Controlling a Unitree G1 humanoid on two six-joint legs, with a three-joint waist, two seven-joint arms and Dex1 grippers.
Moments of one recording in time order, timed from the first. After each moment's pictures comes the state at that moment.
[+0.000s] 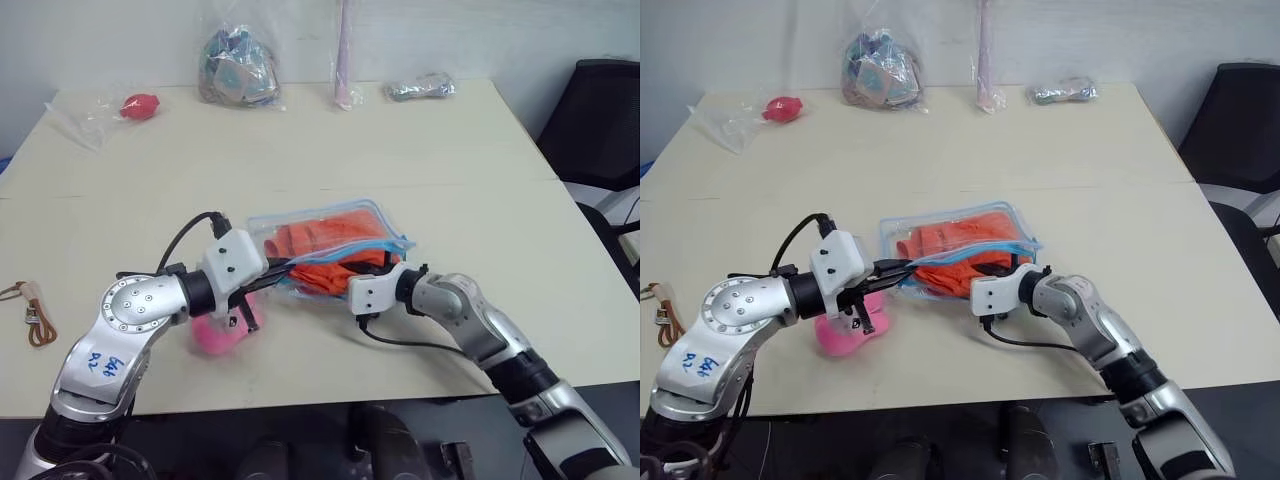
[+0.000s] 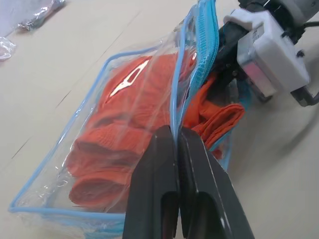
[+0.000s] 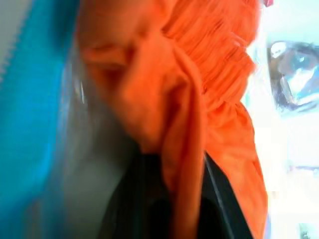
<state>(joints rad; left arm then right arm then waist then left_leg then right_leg) -0.27 0.68 -0.02 -0.60 -0.25 0.60 -0.67 -0.47 -0.53 0.38 0.02 -0.40 -0.19 0.67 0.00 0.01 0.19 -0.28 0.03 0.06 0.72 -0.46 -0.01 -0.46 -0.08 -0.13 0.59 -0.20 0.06</state>
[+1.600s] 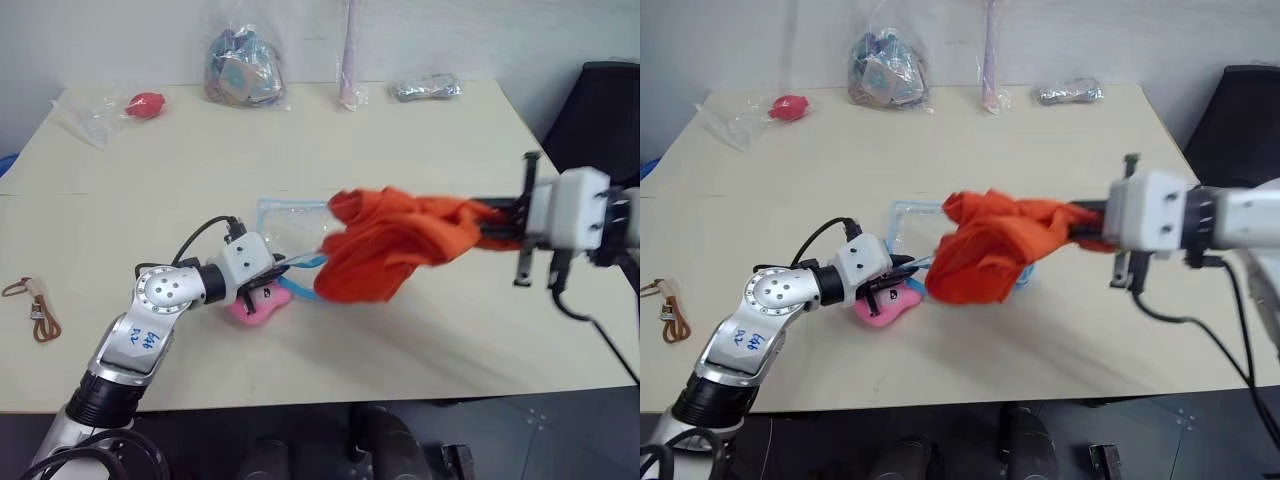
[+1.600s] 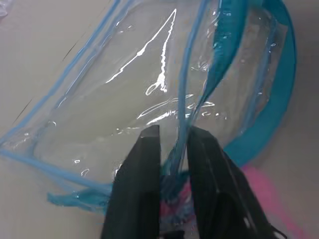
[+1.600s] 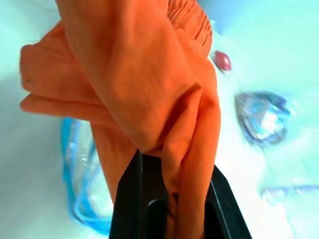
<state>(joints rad) -0.33 0.68 -0.11 -0.33 -0.11 0.40 -0.73 -0.59 -1.13 -0.08 -0.22 0.55 0.07 1.13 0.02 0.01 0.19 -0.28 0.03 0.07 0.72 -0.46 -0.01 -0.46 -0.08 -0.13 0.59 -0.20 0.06</state>
